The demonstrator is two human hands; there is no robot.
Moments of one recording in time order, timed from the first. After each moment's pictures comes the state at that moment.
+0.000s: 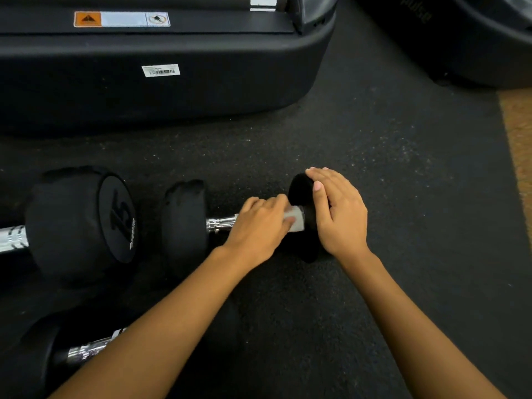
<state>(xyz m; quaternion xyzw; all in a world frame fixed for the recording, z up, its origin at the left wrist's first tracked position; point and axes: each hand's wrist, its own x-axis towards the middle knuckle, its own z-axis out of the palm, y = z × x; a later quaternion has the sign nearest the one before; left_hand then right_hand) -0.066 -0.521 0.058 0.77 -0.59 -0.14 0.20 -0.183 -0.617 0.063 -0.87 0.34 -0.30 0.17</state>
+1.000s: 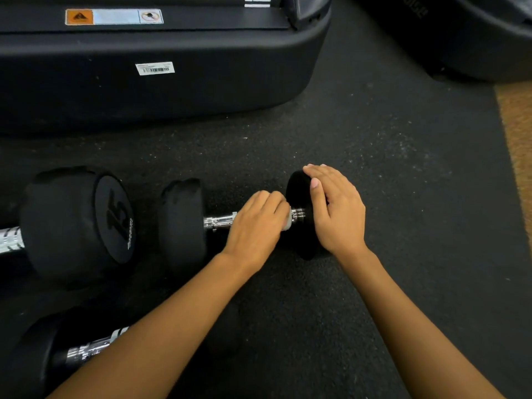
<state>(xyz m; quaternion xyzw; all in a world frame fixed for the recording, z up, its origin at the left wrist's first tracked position) -0.069 -0.515 0.043 0.73 -0.65 0.05 0.21 -0.181 -0.616 0.060 -0.87 0.34 -0.30 0.17</state>
